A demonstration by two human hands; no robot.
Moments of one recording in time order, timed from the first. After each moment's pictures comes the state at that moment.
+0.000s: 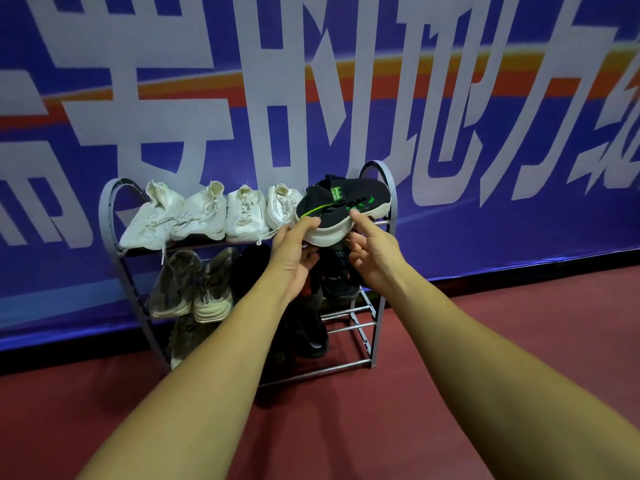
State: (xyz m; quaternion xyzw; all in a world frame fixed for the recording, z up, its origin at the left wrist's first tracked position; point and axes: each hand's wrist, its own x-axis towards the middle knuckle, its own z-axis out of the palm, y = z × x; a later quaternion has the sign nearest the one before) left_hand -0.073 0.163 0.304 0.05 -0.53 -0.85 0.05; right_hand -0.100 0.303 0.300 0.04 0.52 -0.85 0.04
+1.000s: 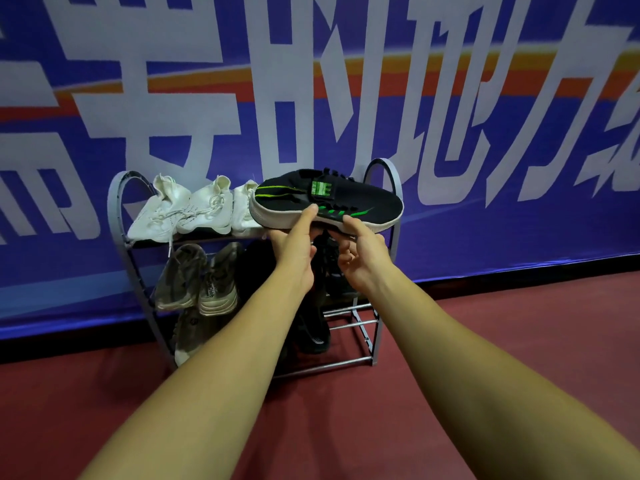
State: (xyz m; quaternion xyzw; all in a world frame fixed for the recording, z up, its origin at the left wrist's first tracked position) left_hand -0.074 0.171 0.306 0.11 -0.47 -0.86 0.15; right_hand -0.091 0.273 0.295 0.10 0.44 -0.89 0.04
